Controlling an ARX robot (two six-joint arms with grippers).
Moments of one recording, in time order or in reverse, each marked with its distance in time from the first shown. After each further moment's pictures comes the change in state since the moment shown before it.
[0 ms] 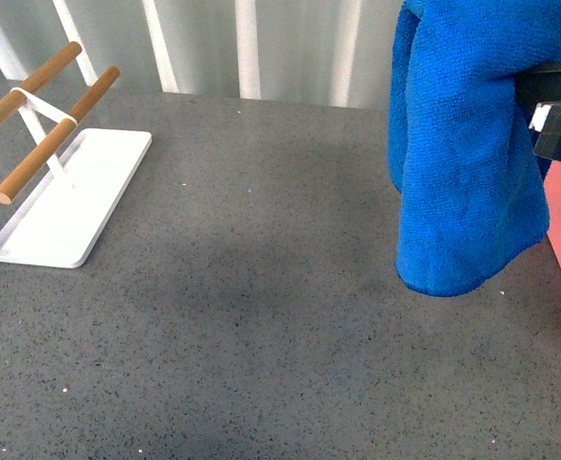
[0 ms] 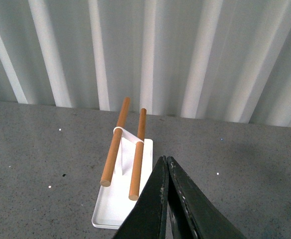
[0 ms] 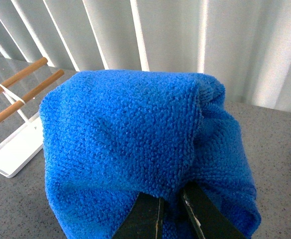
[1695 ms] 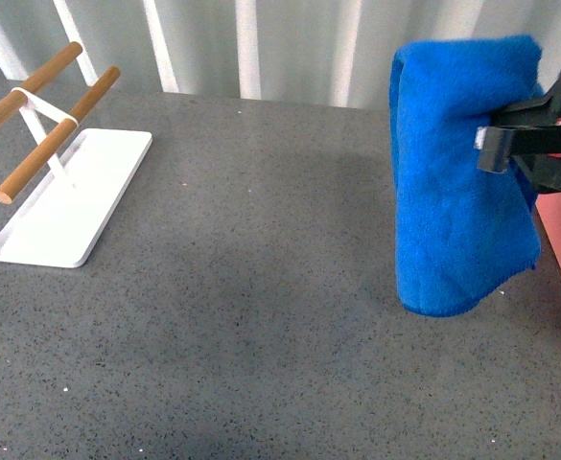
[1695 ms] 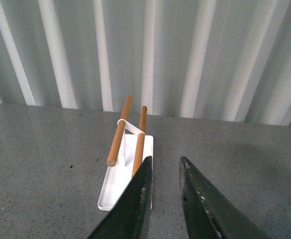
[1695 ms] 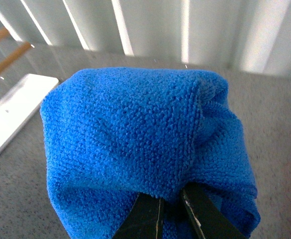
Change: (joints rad) left arm 0.000 -0.646 -0.070 -0.549 -0.002 0.001; right arm 0.044 0.074 0.103 -0.222 0.145 0.039
